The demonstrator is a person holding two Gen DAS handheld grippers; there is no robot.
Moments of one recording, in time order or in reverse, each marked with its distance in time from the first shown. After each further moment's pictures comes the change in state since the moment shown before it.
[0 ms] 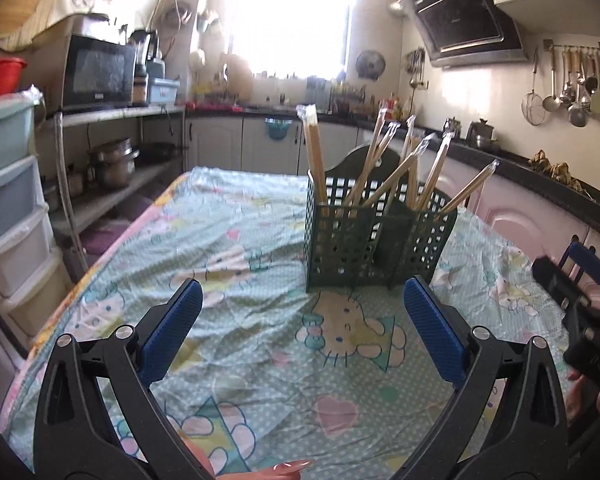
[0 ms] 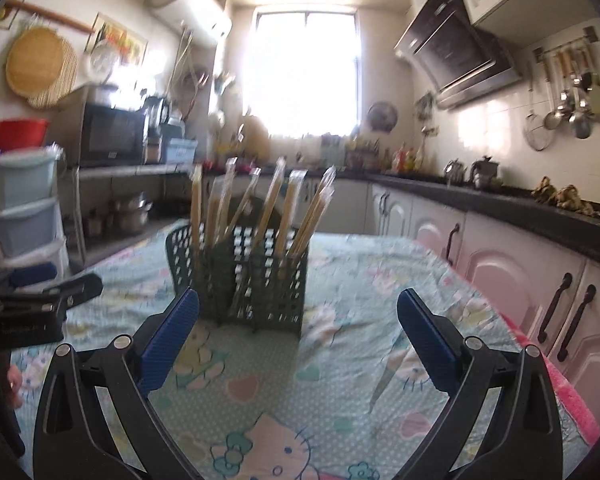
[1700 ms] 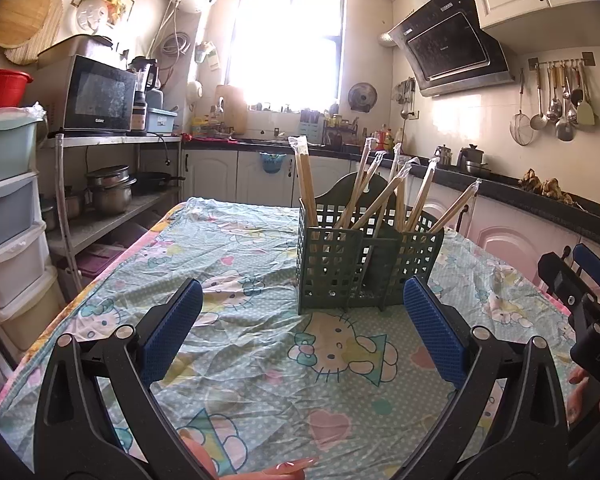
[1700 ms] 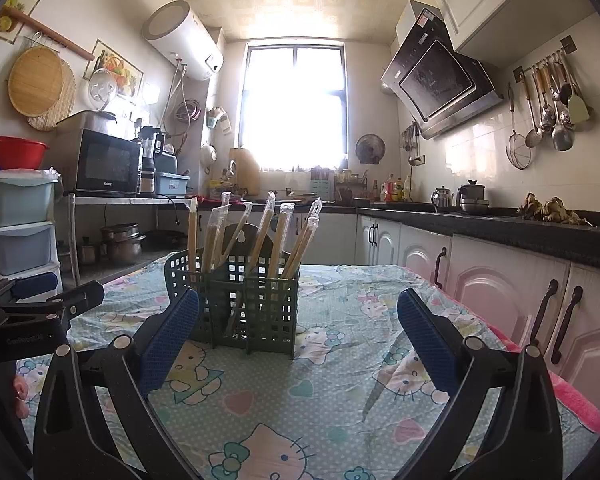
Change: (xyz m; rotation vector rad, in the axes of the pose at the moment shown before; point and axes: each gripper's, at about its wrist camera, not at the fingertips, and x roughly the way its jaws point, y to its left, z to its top) left arm -0.011 0.000 -0.009 -0.004 -0.123 -0.022; right arm -0.022 0.002 -0.012 0.010 -0.119 -0.030
